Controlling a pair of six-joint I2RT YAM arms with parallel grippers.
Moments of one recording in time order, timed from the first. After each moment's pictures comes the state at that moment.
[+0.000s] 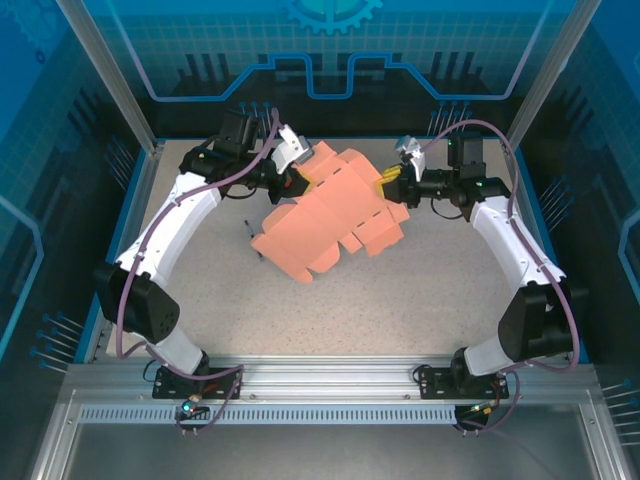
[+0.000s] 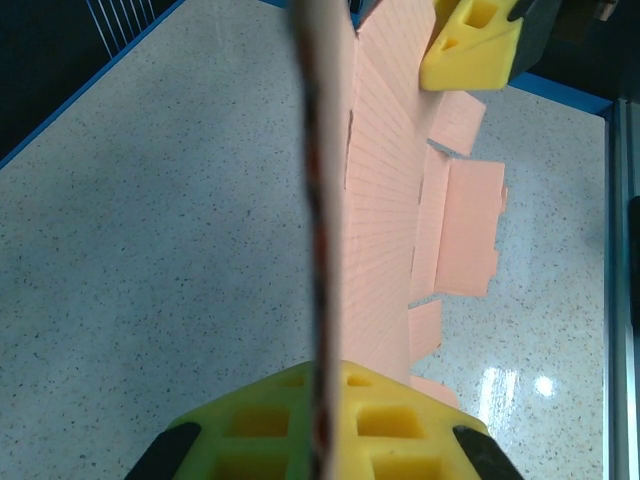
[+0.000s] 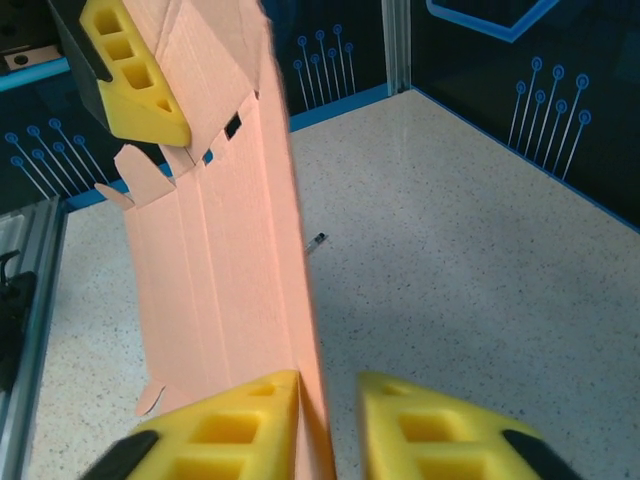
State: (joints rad) left arm -0.31 1.64 1.70 -0.84 0.71 0.46; right arm 0.13 1.48 1.31 -0.45 -0.97 -0.39
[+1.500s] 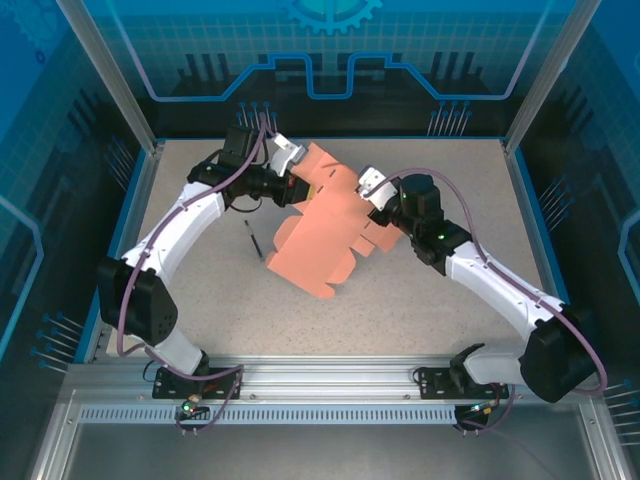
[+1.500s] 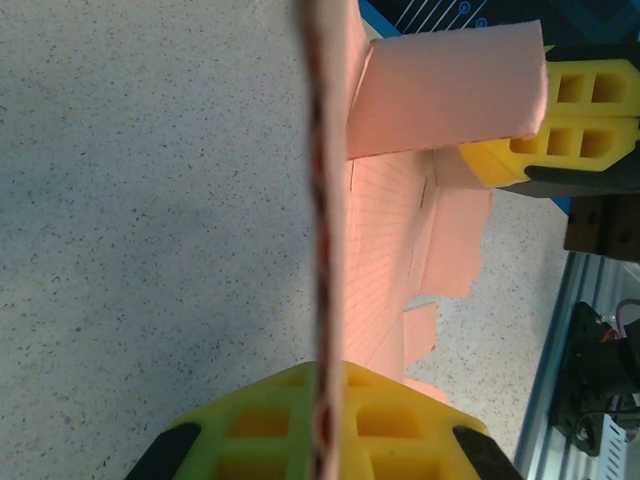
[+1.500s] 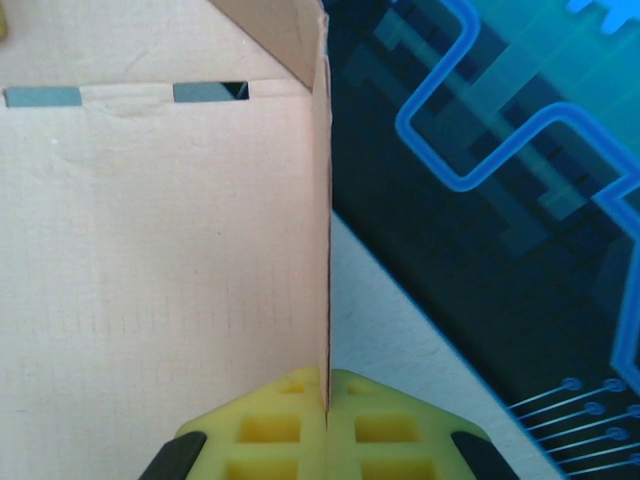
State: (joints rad) left arm -0.30 1.62 1.50 -0.63 0.71 0.04; right arm 0.49 1.29 0.98 -0.04 0.02 -0.54
